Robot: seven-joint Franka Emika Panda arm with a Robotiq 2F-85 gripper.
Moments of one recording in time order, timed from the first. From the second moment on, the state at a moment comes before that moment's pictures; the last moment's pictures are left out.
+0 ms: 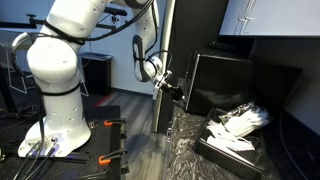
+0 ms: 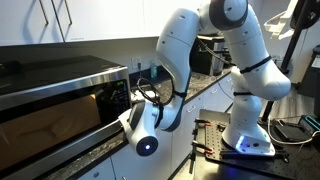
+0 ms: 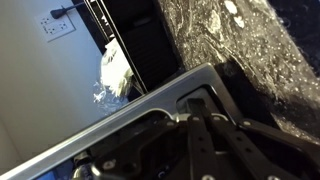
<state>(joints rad) 0.33 0.53 0.25 -2.20 -1.64 1.86 1.52</state>
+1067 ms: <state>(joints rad) 0.29 0.54 0.27 -2.22 -1.72 1.93 1.51</state>
